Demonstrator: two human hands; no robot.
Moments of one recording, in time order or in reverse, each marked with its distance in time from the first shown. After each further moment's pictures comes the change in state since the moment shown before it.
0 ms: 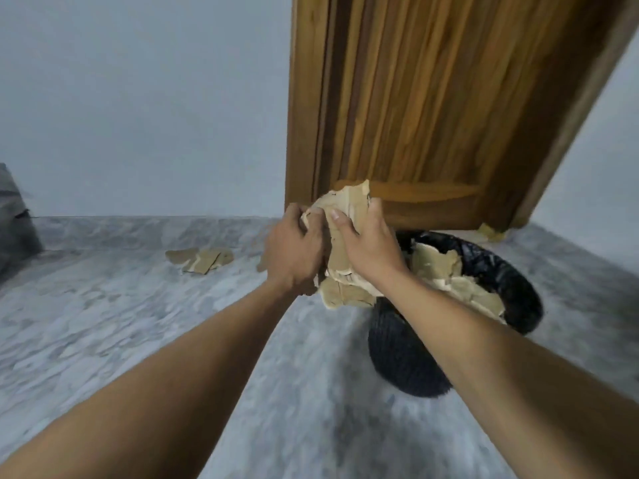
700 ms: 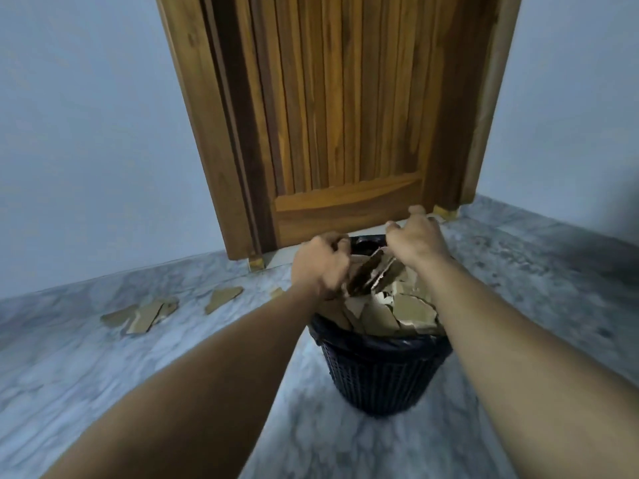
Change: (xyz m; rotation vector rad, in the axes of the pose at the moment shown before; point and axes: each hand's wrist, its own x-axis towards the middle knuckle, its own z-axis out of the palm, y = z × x) left_hand 0.016 0.065 0.176 0.295 -0.448 0.179; right_hand 0.080 0.129 -0.163 -0.171 0.199 0.436
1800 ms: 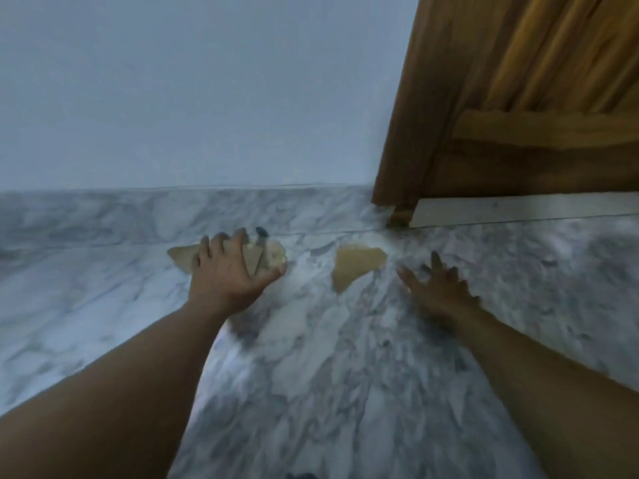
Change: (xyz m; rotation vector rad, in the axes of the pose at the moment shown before) left_hand 0.110 -0.573 -0.130 0.426 -0.003 -0.370; right_hand 0.077 -0.040 0.496 -0.478 -0.443 0.138
